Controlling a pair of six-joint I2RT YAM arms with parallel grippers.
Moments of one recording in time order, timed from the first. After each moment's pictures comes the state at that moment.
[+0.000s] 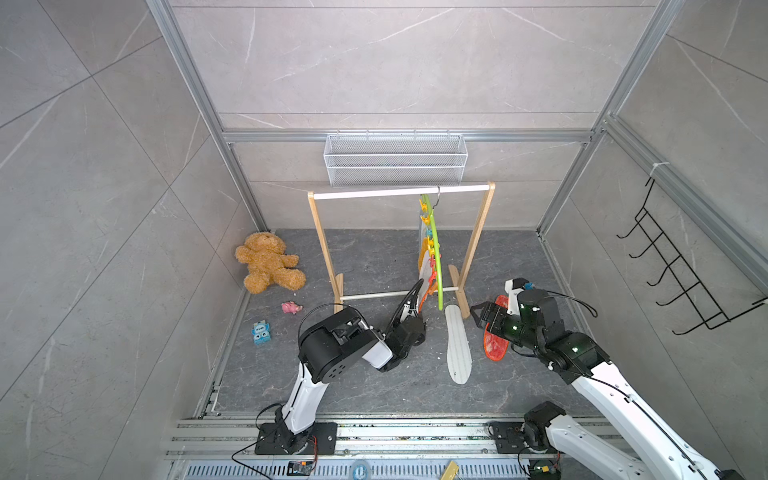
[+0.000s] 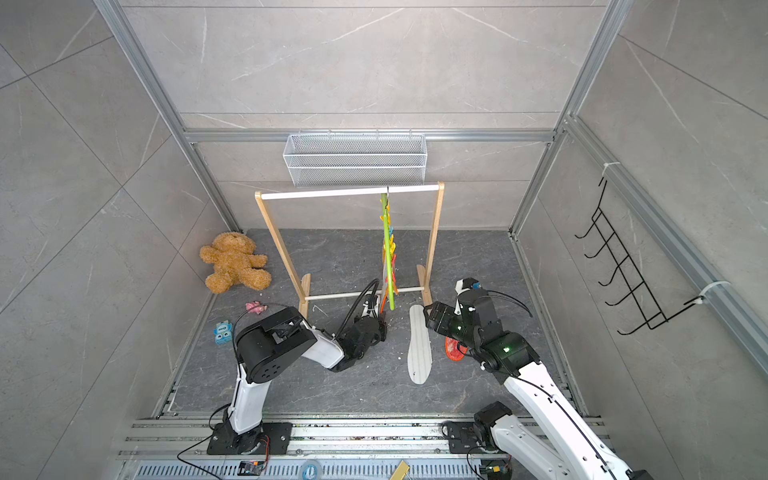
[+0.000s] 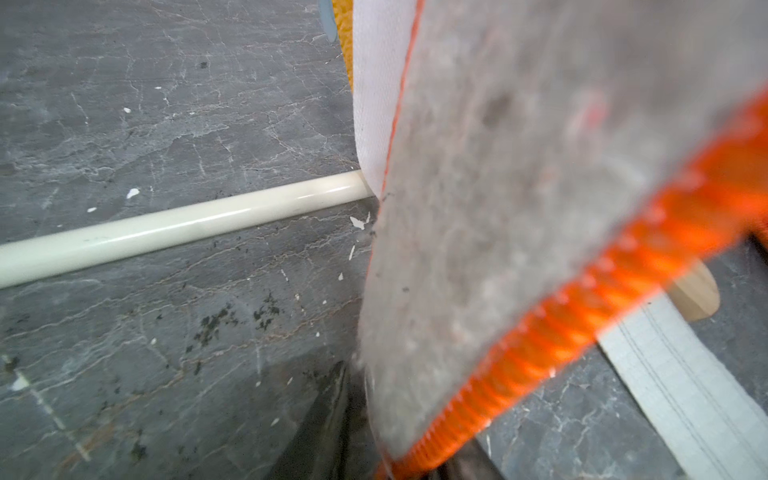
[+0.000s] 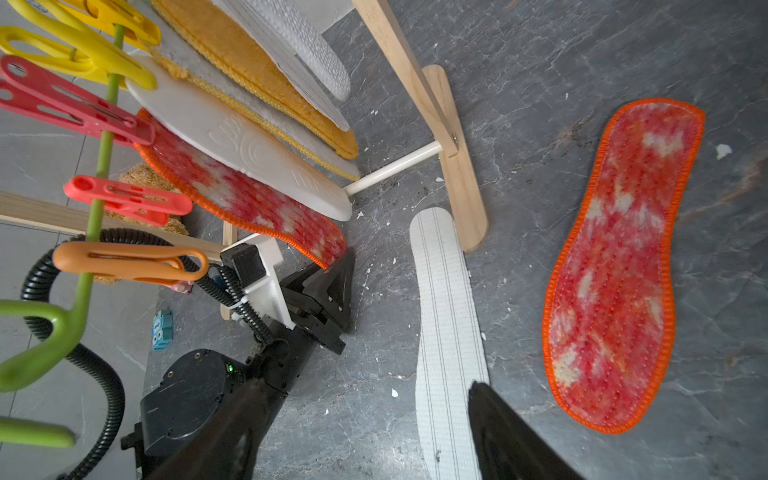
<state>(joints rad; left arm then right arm) -0.96 2.07 0.81 0.77 -0.48 -0.40 0.43 0.83 0.81 -0.64 -0.06 0.71</state>
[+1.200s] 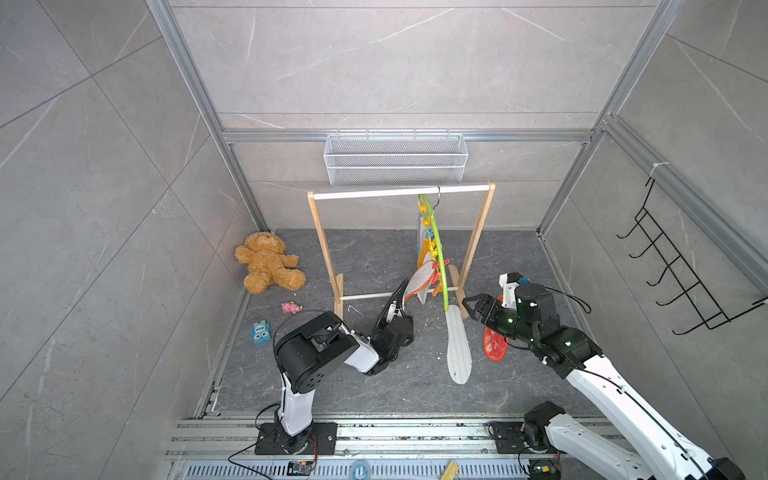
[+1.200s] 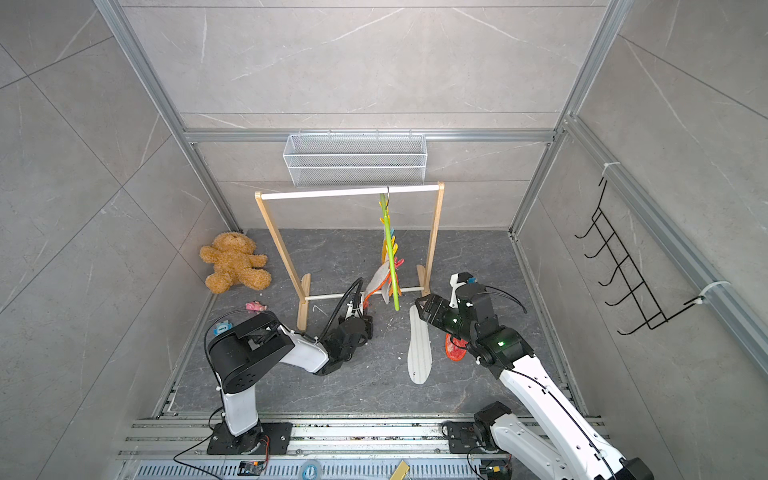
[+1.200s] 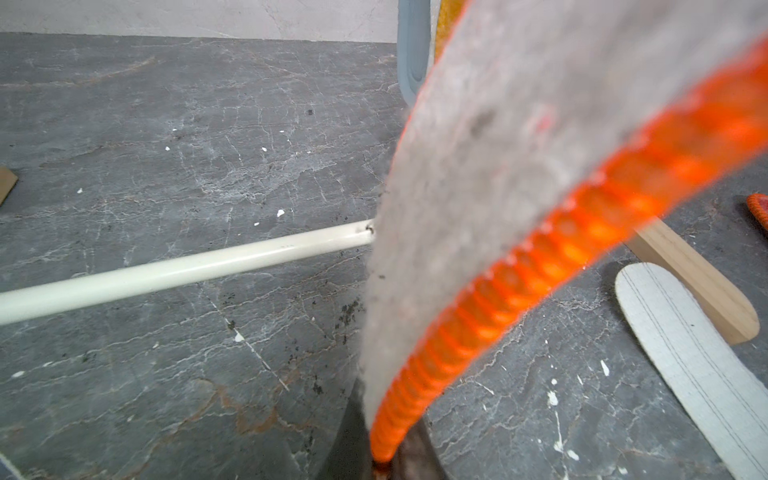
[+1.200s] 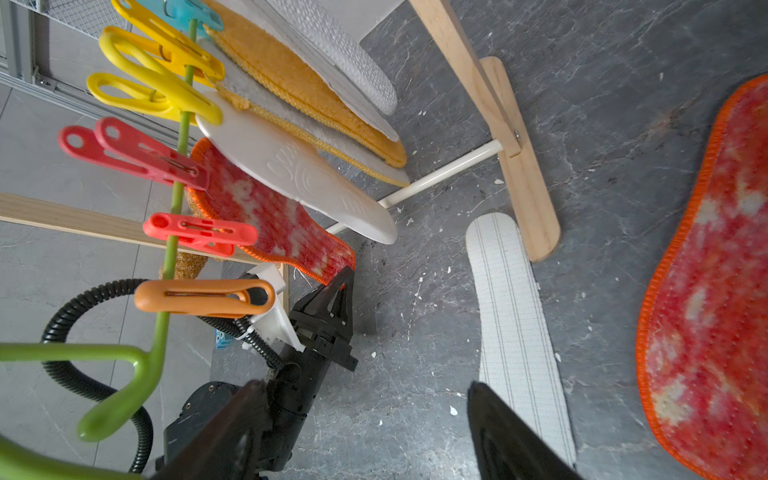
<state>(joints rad) -0.92 1.90 0.67 0.77 -0.57 -0.38 0.43 0.89 0.81 -0.50 -0.15 0.81</state>
